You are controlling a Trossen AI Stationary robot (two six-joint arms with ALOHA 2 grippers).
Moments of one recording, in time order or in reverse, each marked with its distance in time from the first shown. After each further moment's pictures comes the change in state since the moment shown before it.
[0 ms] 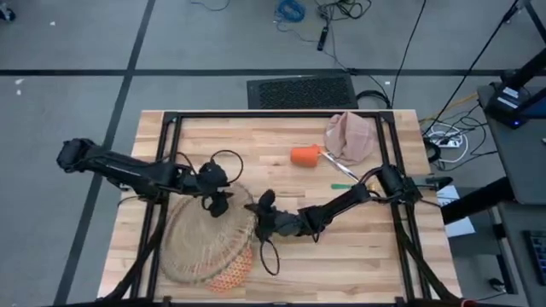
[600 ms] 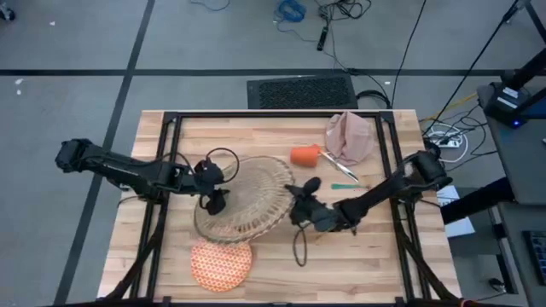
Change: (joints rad) left arm -0.001 -0.014 0.001 -0.078 -0.056 0.004; right arm 0.108 -0.405 -0.483 -0.031 0.328 0.229
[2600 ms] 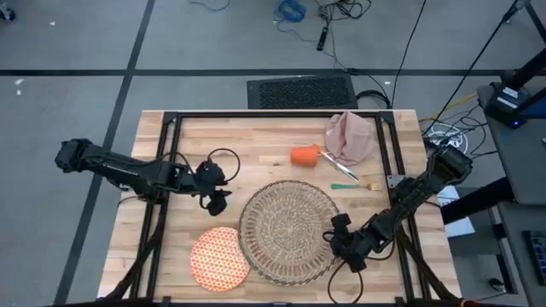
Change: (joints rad) left arm 0.000 0.000 0.000 0.062 0.042 -0.024; right arm 0.311 -0.174 -0.026 -0.980 -0.915 1.139
